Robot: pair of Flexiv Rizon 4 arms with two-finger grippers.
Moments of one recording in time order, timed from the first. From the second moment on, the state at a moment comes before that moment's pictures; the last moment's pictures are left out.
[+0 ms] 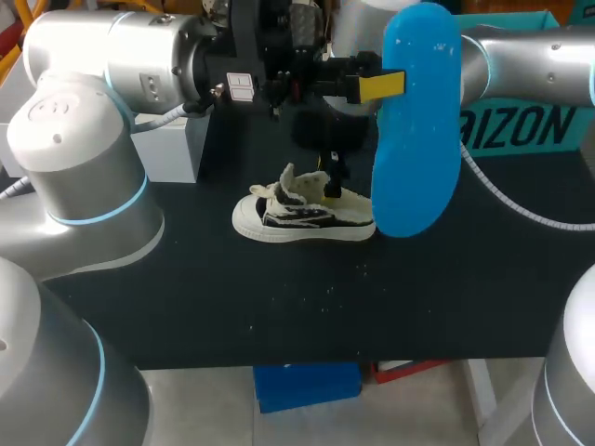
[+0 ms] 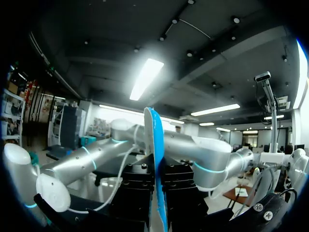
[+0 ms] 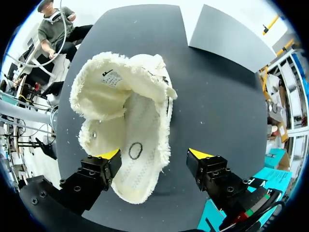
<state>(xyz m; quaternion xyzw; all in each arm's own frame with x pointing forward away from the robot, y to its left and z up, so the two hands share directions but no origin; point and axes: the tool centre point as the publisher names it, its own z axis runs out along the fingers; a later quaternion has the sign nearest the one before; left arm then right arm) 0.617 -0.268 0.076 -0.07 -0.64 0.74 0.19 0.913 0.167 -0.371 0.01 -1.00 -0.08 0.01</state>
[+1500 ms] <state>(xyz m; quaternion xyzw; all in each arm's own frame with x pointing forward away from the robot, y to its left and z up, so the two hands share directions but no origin) 0.617 -0.268 0.076 -0.07 -0.64 0.74 0.19 0.916 0.184 -0.420 -0.01 -1.00 -0.05 0.02</state>
